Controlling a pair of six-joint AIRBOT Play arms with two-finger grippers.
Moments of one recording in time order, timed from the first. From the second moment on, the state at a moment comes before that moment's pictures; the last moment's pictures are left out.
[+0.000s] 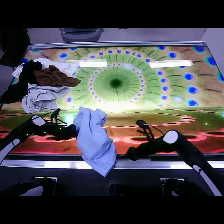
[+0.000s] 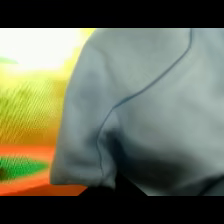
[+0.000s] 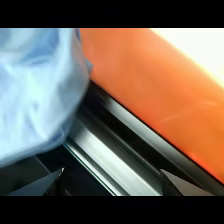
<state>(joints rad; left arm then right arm) -0.04 -1.31 0.68 0.97 -0.97 -1.51 0.33 -1.02 0.49 -0.76 1.03 1.06</state>
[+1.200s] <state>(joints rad) -0.02 -0.90 1.02 1.20 -0.93 -1.54 0.59 -0.98 0.96 -1.16 0.85 1.17</state>
